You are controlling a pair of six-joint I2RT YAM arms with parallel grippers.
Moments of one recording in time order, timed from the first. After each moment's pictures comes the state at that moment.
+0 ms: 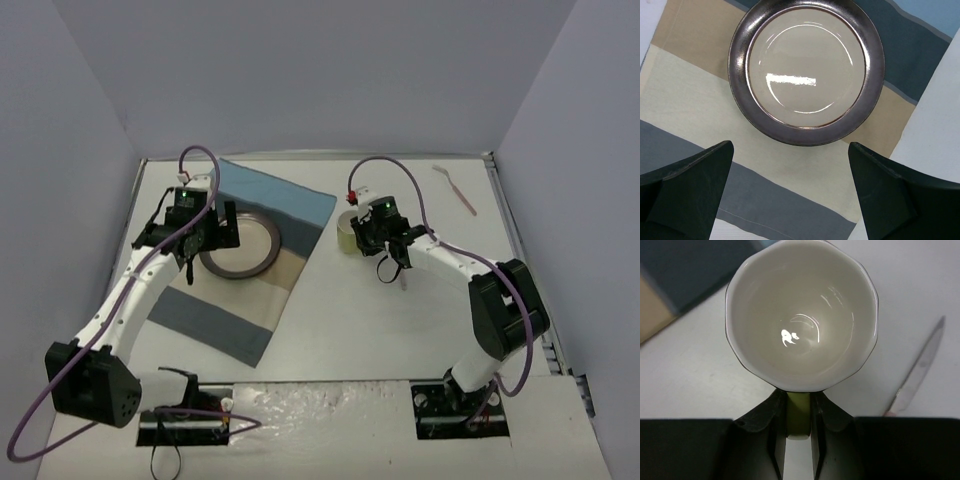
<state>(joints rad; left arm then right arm) -0.23 1.25 1.13 -0.67 -0.12 -0.26 0.49 1.62 0.99 -0.12 -0.03 -0.05</state>
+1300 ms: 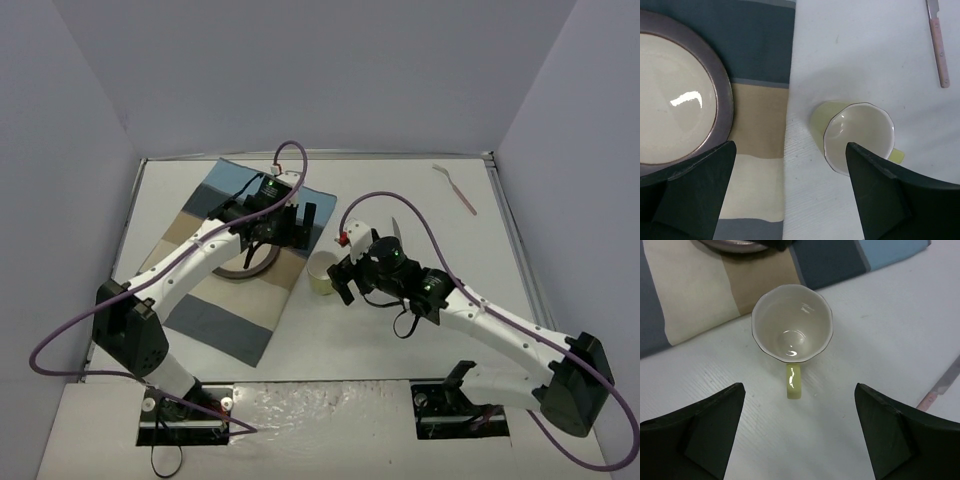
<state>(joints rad) -0.62 1.57 1.42 -0.70 -0.04 -0.33 0.80 1.13 0.79 -0.22 0.03 -0.02</state>
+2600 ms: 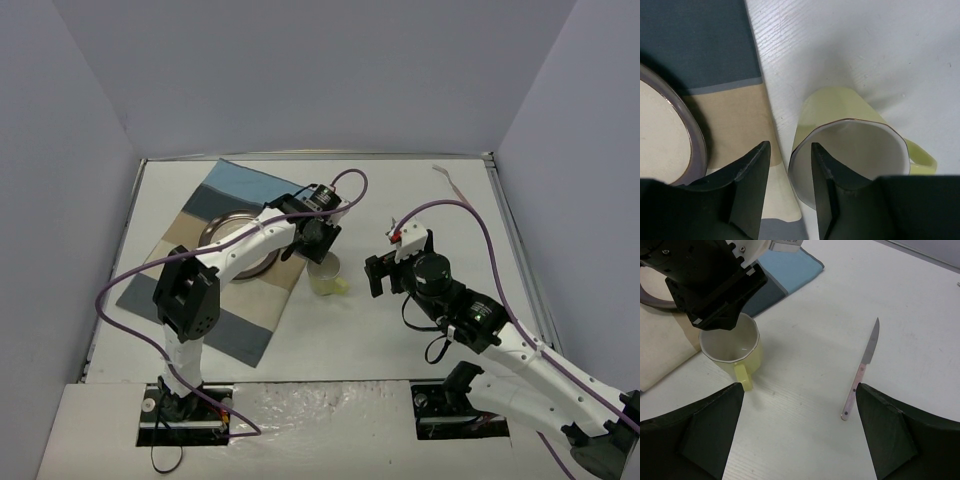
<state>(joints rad) -0.74 1.92 1.70 -0.91 -0.06 -0.14 0.80 0.79 0.73 -0.31 0.34 0.07</state>
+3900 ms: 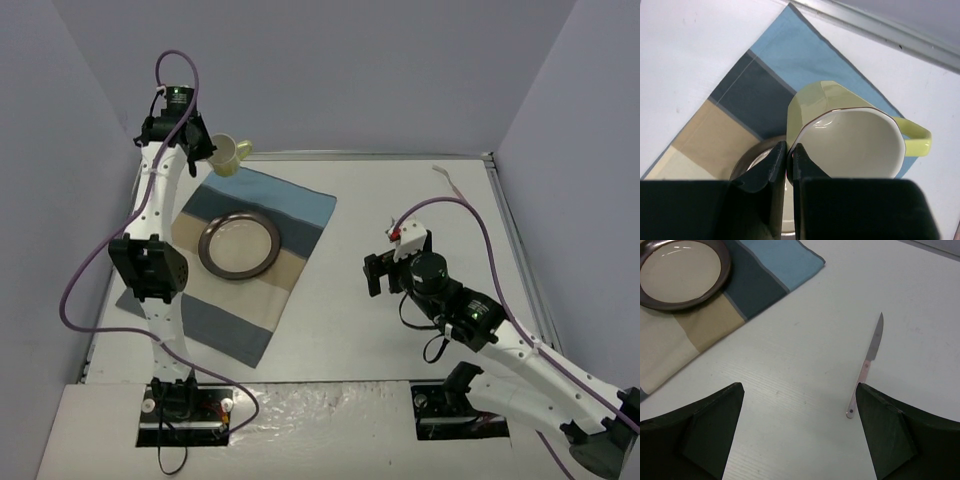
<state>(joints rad) -0.07 2.11 2.40 -1.05 -0.11 -0.39 0.80 0.81 0.73 -0.32 0.34 0.12</state>
